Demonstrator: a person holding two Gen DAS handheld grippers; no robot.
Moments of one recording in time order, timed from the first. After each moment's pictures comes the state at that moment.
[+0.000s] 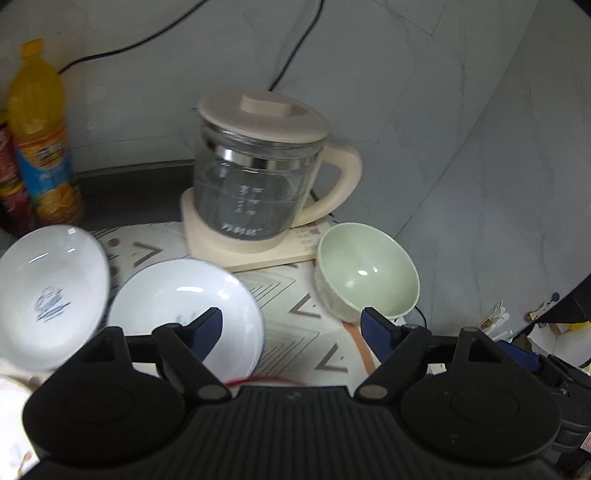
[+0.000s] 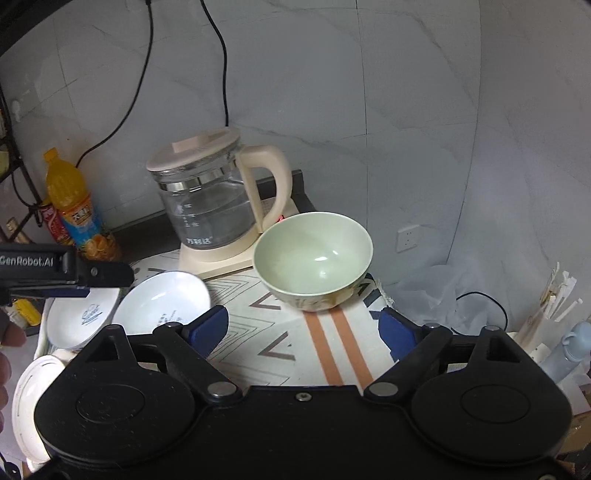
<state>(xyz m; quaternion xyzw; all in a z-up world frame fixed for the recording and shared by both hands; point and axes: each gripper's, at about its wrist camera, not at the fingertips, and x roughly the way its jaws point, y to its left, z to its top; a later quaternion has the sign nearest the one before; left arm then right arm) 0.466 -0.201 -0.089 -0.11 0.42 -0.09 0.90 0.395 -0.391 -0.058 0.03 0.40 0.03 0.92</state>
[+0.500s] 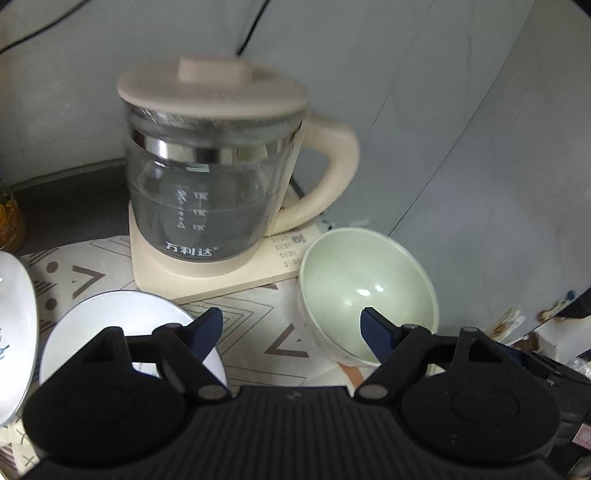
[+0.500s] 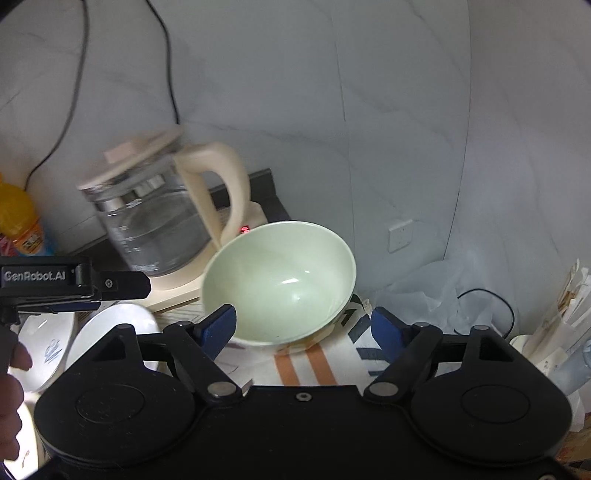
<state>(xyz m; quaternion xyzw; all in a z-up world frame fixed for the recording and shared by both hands) 0.548 -0.242 -0.137 -0.09 0.44 -0.10 0.89 0.466 -0.416 -0.108 0.07 0.41 0.00 0.91</state>
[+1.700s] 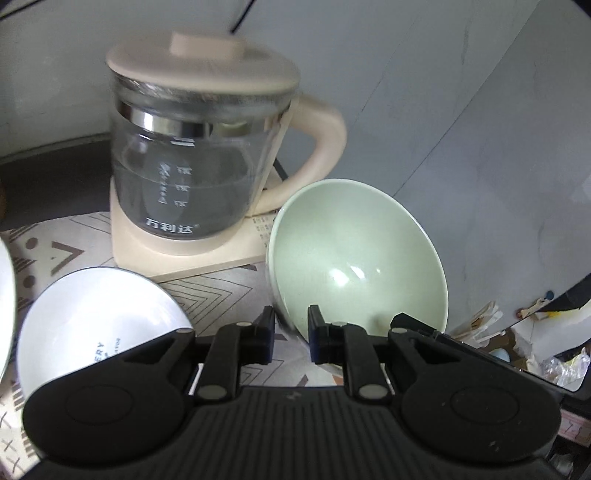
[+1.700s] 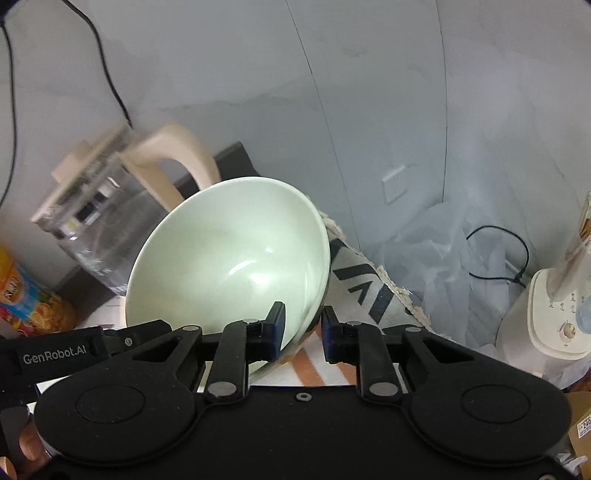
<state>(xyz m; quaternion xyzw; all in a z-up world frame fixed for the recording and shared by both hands) 0.535 -0.234 -0.132 -0.13 0.46 -0.13 0.87 0.480 -0.404 -0.123 0.15 0.44 -0.03 0.88</state>
